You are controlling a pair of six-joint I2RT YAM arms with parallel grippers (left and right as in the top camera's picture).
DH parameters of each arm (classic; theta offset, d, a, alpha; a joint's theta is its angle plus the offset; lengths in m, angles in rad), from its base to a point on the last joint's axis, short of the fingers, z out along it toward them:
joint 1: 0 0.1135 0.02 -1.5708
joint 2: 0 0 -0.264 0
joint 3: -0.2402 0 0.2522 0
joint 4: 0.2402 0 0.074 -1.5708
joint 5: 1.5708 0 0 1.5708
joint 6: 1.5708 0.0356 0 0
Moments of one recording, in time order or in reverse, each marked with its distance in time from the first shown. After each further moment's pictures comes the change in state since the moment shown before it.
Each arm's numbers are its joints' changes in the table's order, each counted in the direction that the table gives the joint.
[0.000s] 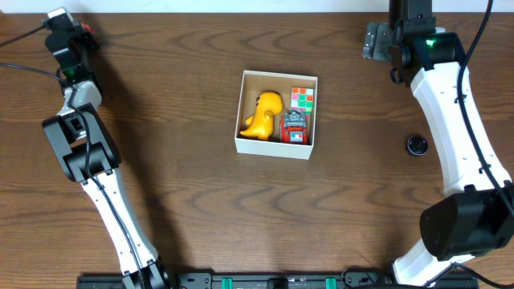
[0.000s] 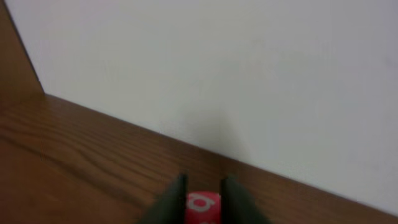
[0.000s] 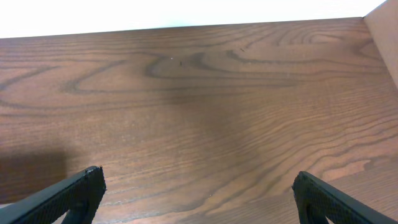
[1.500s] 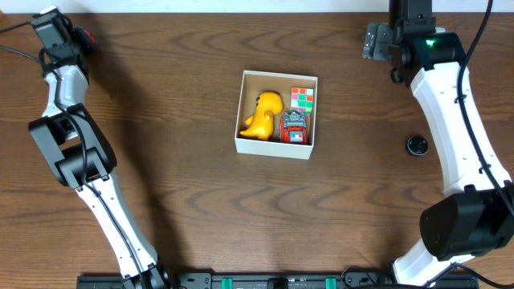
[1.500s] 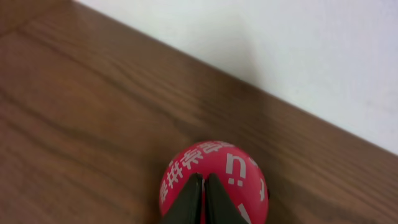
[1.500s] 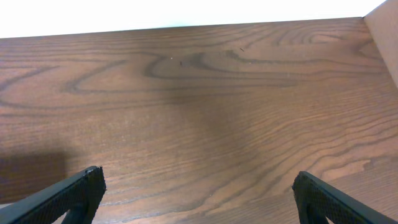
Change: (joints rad) left arm -0.003 -0.181 -0.008 0.593 -0.067 -0.058; right arm 0.000 0.000 0.000 0.000 0.000 0.000
